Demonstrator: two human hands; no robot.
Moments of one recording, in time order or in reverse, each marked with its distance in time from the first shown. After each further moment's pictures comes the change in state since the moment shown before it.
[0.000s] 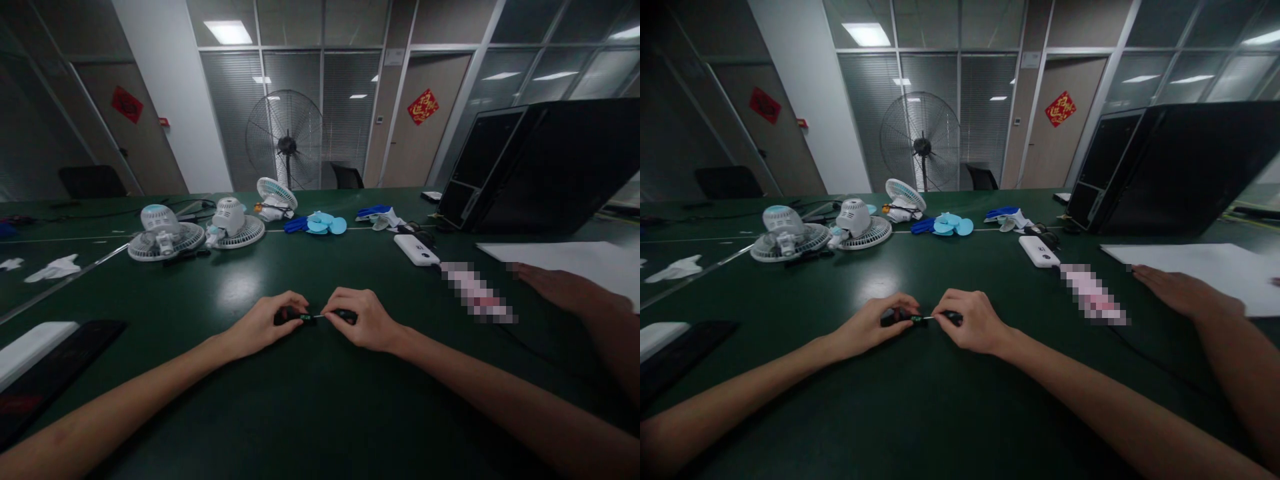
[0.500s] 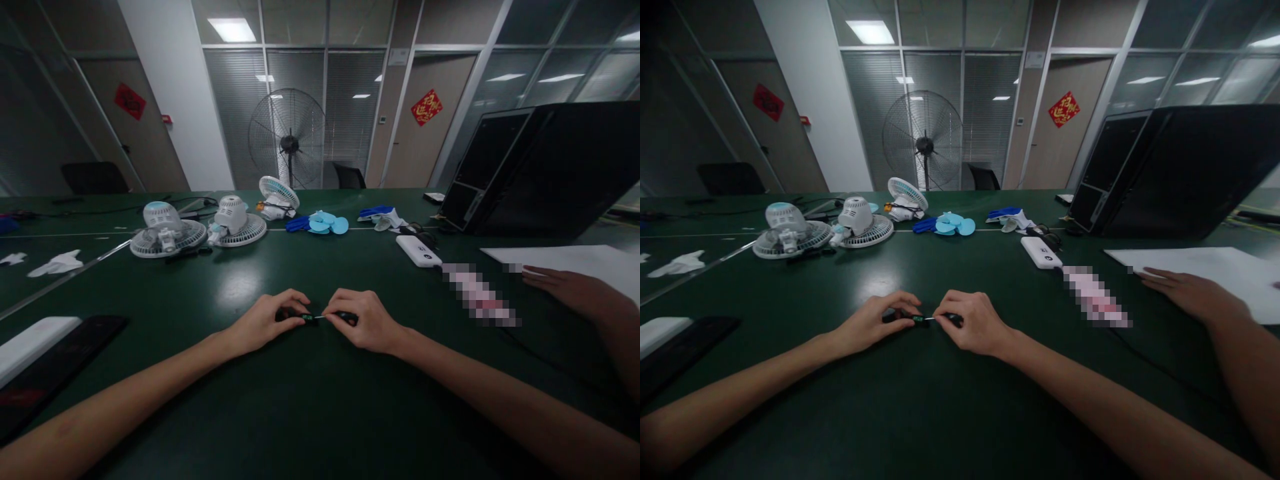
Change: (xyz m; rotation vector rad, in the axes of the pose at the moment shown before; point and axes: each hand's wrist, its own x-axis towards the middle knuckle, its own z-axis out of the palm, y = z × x) left_hand 0.001 -0.002 0.000 -0.092 -0.013 0.002; right_hand 0.000 0.000 0.000 -0.024 -0.042 -0.009
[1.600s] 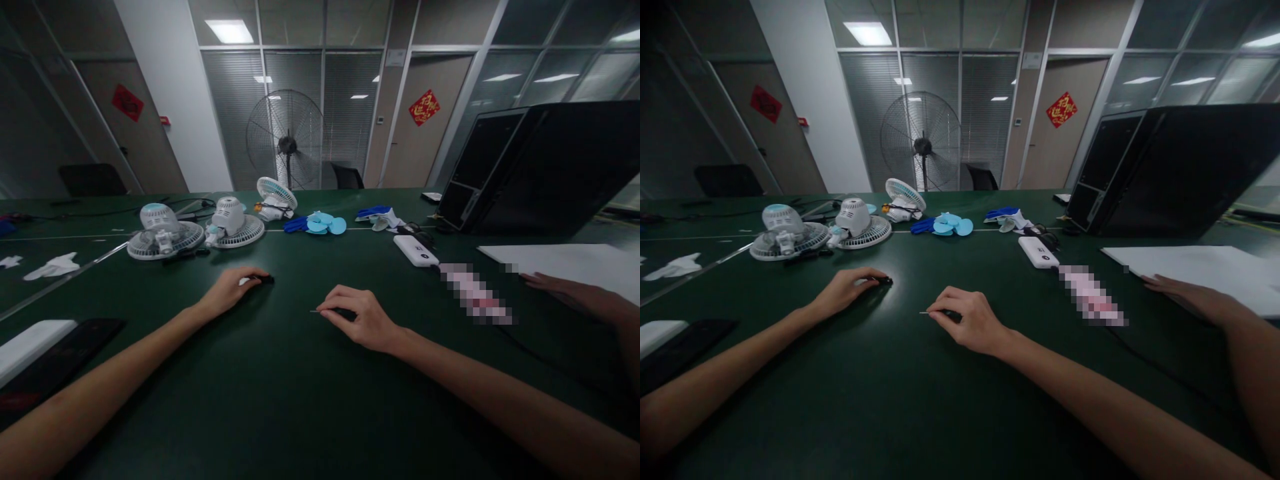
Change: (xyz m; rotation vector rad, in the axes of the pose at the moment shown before) left_hand -0.001 -0.072 -0.077 0.366 0.227 -0.106; right_hand 0.000 0.001 0.000 0.125 0.081 -0.020
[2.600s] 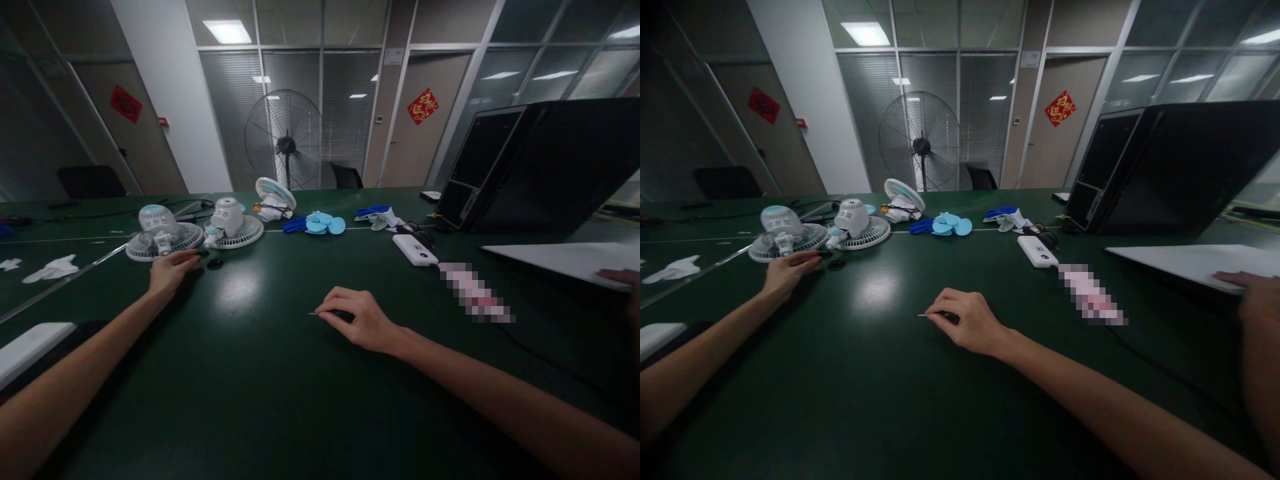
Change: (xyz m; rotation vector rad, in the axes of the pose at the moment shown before) left_hand -0.020 -0.137 -0.062 -0.311 0.660 -0.609; right_hand 0.000 0.000 -0.001 0.019 -0.026 -0.015
